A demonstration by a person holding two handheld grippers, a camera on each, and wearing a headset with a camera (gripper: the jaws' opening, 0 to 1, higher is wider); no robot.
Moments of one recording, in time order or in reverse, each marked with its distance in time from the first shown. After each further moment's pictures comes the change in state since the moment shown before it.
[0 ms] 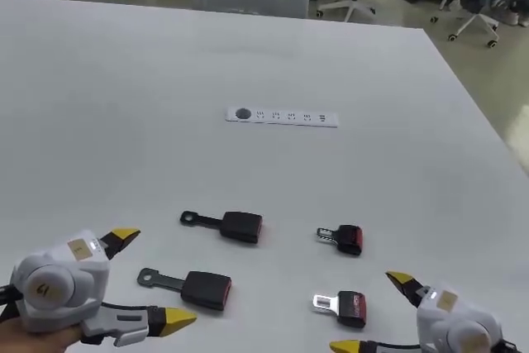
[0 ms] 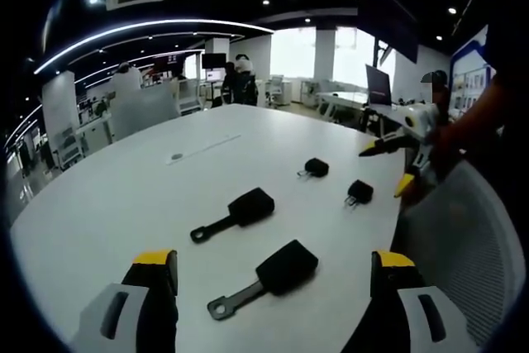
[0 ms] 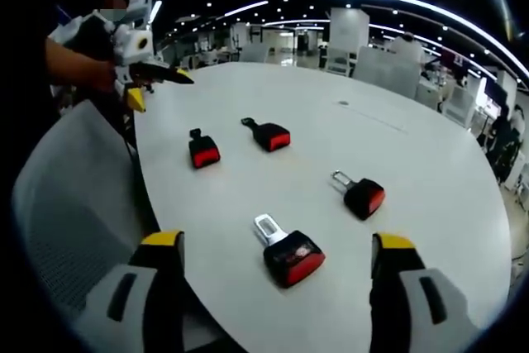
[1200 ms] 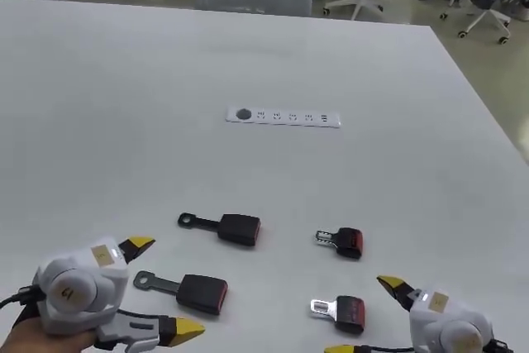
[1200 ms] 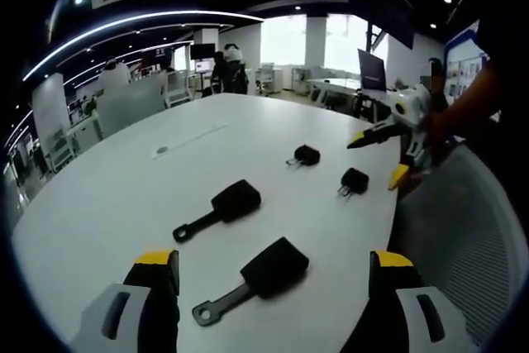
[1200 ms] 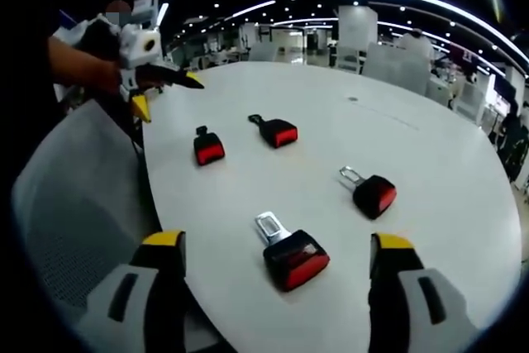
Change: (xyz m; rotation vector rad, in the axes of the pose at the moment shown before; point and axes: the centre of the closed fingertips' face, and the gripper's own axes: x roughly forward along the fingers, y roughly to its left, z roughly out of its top) left arm 0.023 -0.017 -0.007 0.034 0.067 -0.035; right arm 0.011 0.000 -0.006 0.004 0.002 0.065
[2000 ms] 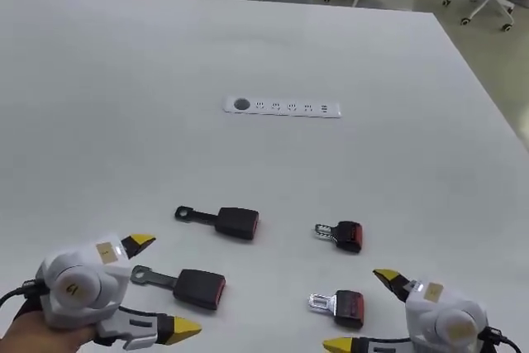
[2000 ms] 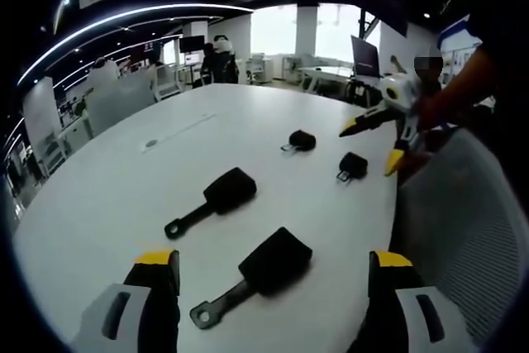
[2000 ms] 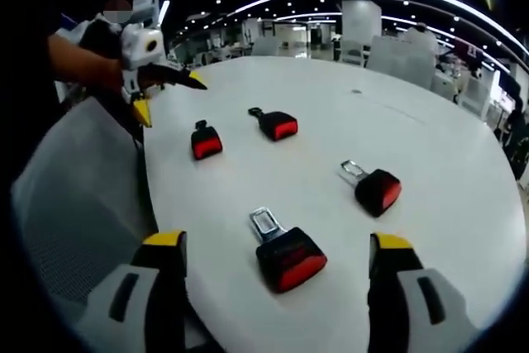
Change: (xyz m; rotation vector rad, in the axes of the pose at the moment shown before) left arm 0.016 0.002 -0.015 0.040 0.059 -0.041; right arm 0.011 -0.006 -0.007 0.006 0.032 0.035
